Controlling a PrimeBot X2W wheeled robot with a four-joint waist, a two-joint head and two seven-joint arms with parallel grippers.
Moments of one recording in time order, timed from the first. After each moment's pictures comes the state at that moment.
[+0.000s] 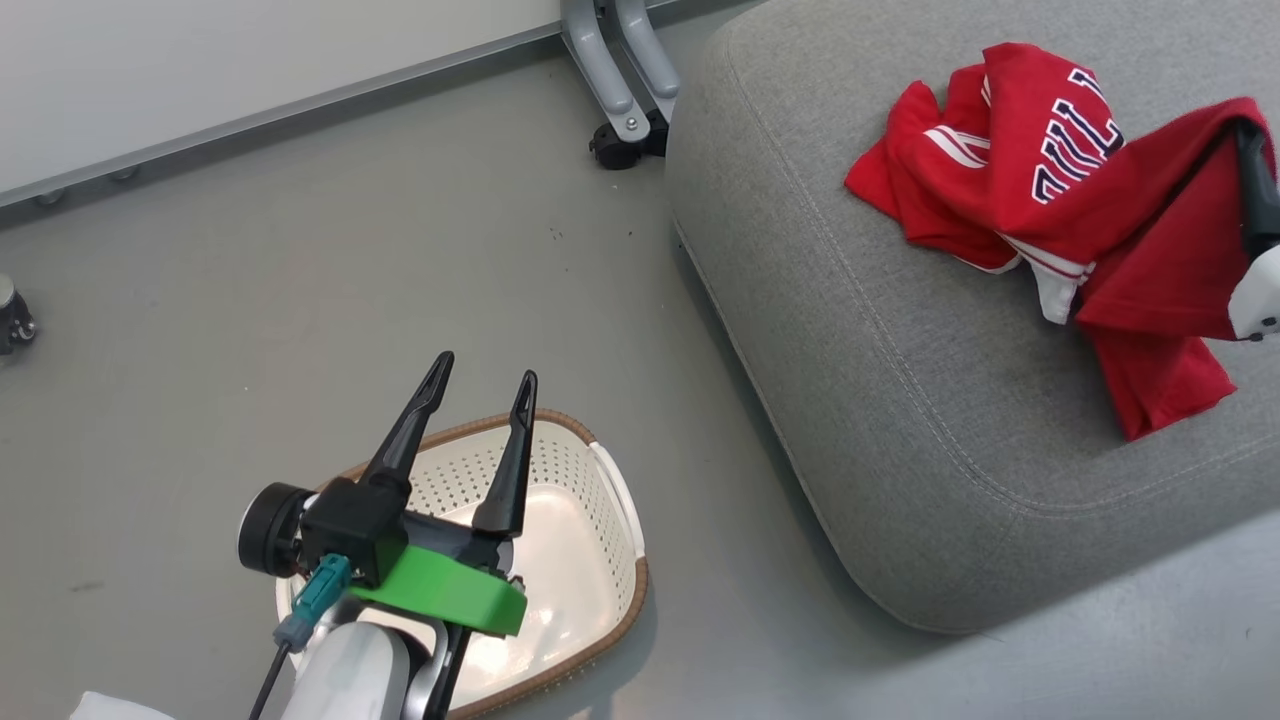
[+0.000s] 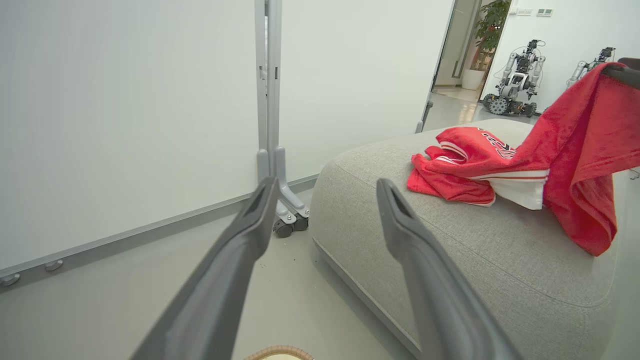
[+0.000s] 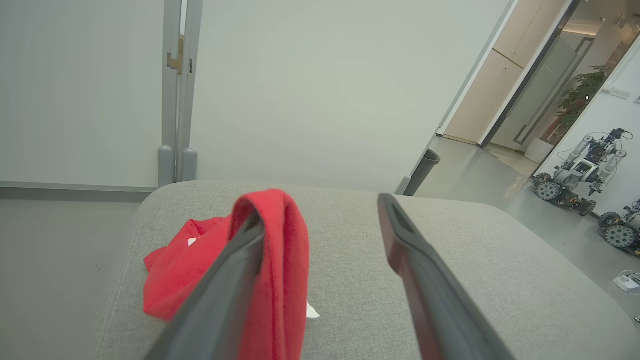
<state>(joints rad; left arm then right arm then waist) -0.19 0.07 -0.29 0.15 -0.20 -0.13 -0.26 -0.70 -0.57 0.17 0.69 0.28 0.13 -0.26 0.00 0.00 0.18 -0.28</state>
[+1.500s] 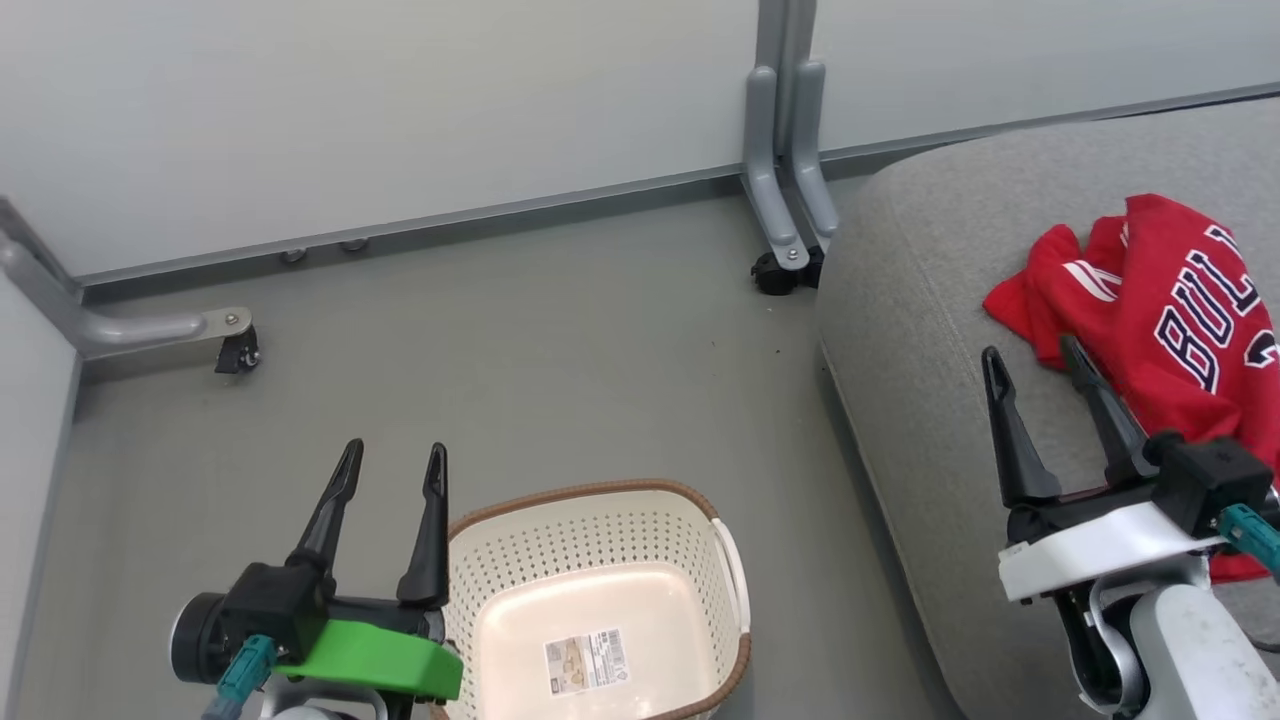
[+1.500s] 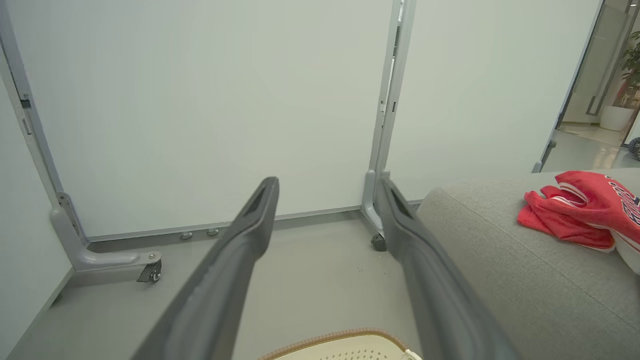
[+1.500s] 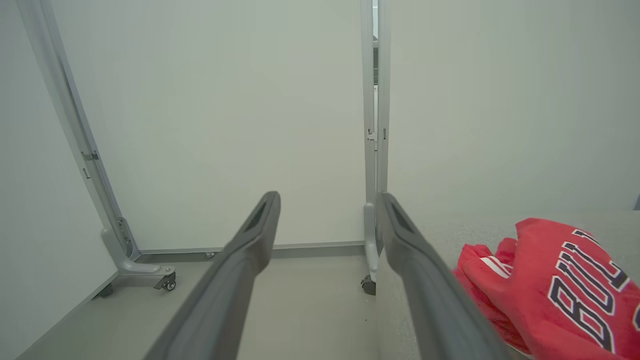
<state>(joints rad) -0.03 0.05 -0.13 0.12 -0.20 -0.13 -0.26 -0.13 -0.22 0.10 0.11 0.29 0.13 -0.26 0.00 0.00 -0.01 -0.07</state>
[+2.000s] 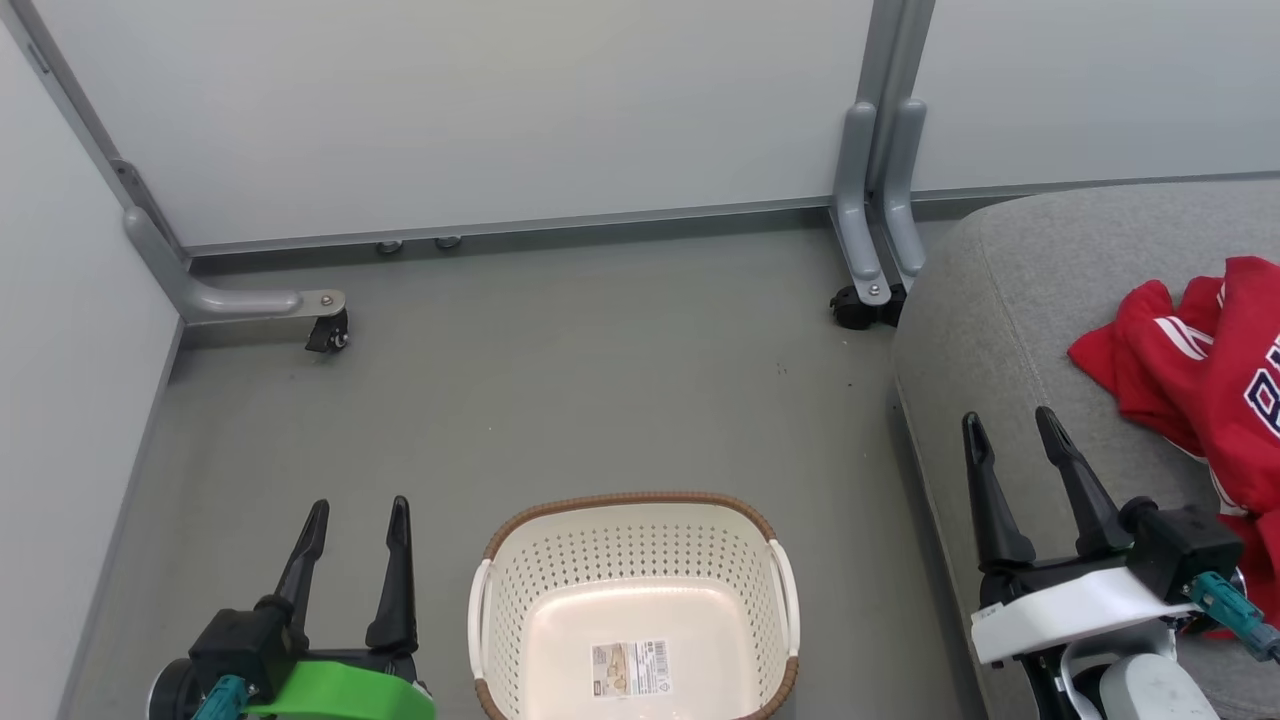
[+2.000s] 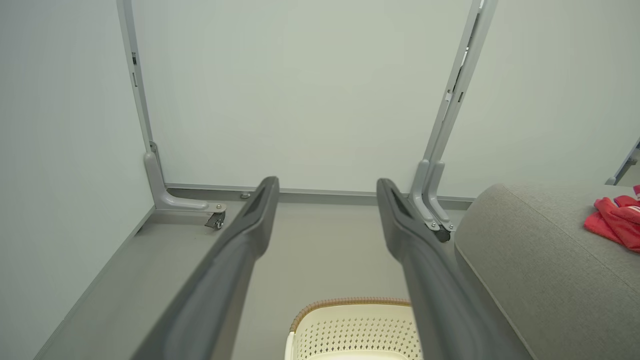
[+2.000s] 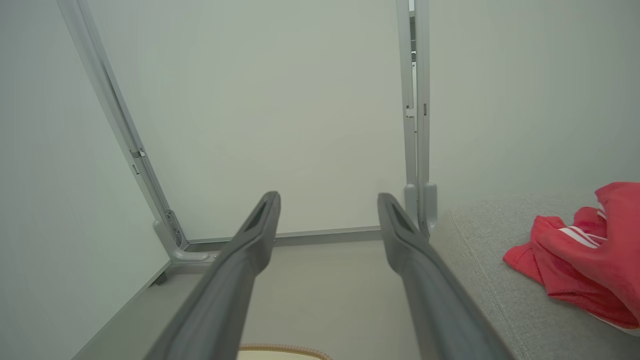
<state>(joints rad) 0.03 0.05 -0.06 0.18 -0.23 -0.13 -0.26 -0.01 -0.12 0.07 0.09 0.28 0.13 -0.26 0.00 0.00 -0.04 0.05</state>
